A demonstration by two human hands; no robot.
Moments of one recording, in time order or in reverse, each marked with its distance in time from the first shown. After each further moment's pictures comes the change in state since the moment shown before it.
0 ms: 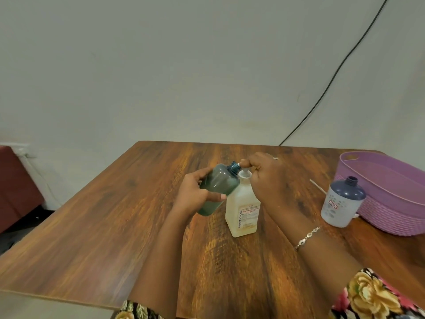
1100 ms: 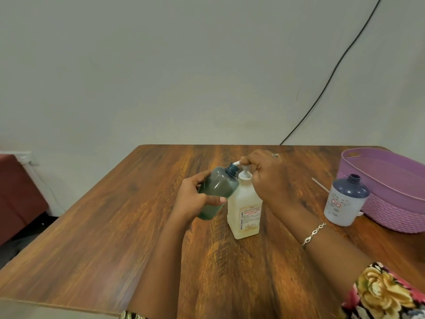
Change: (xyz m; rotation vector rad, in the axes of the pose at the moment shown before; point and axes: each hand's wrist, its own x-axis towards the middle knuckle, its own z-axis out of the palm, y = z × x) left_hand -0.005 0.002 -0.003 -0.022 0.000 0.006; right_hand 0.007 0.012 0.004 -0.070 0.042 -0.161
